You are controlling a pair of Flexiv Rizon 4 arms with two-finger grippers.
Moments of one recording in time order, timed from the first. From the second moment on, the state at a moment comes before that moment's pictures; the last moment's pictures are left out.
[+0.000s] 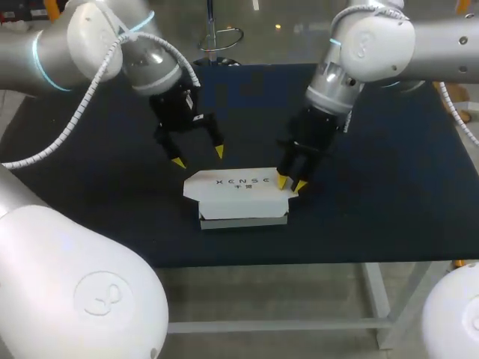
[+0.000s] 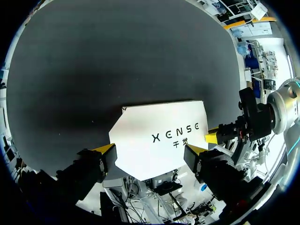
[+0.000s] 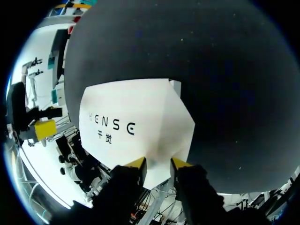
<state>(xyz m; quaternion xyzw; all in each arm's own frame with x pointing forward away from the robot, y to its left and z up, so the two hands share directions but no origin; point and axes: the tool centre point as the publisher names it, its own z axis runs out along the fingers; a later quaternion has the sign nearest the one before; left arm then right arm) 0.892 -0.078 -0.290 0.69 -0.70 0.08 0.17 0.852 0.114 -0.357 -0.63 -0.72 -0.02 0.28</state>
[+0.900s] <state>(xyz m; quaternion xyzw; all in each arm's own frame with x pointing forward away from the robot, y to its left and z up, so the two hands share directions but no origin) 0.853 -0.078 -0.329 0.75 -0.64 0.01 0.19 0.852 0.114 -0.357 -0.63 -0.72 -0.02 0.28</state>
